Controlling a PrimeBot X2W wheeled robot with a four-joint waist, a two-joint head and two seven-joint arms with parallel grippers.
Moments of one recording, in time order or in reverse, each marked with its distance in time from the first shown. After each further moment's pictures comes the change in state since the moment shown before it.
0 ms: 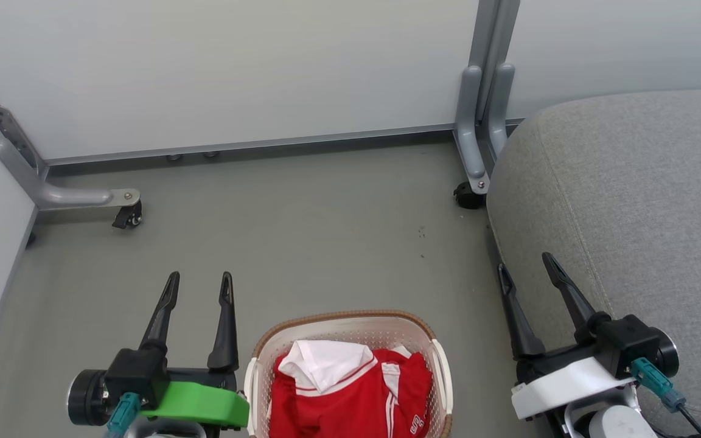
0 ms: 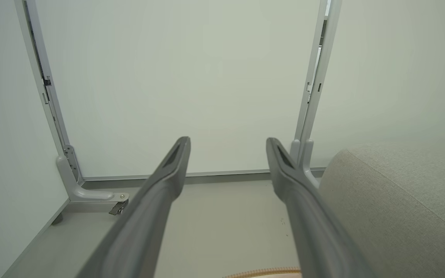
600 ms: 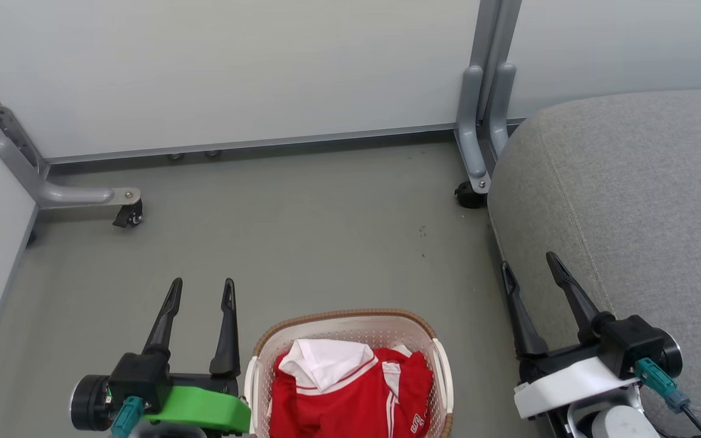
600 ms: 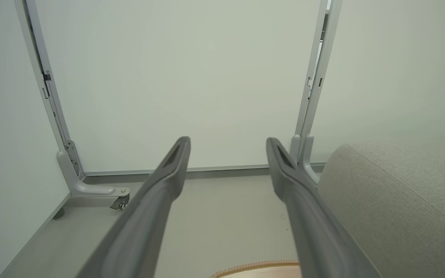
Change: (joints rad) left arm 0.010 0.000 -0.003 0.011 0.002 0.000 -0.001; right arm 0.004 0.001 -0.009 -0.007 0.001 0.000 0.000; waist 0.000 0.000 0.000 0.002
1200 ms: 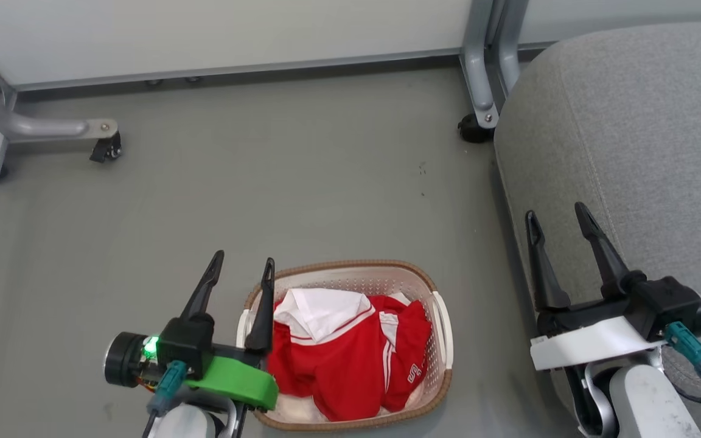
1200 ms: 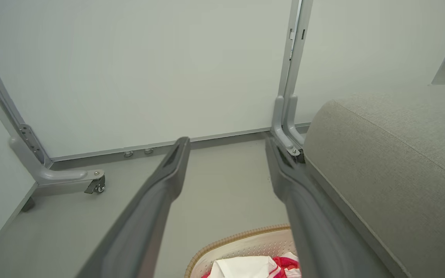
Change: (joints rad) left arm -0.110 0.001 -0.078 0.089 0.055 -0.025 -0.001; right arm -0.082 0.001 -0.058 -0.036 -0.002 0.000 0.000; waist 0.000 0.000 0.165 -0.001
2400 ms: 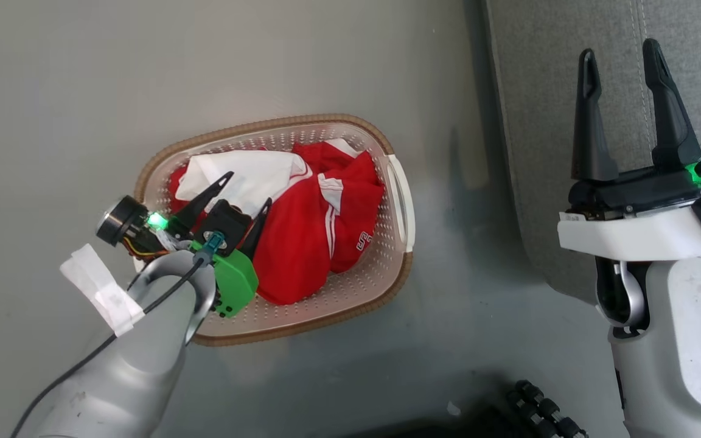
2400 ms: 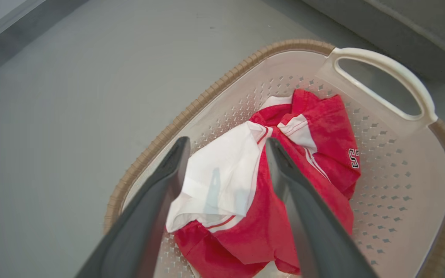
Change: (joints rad) left arm -0.590 0.120 -0.303 0.669 0.144 -0.069 0.000; right arm -0.300 -0.001 -0.056 -0.110 -0.004 0.000 0.000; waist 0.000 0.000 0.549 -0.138
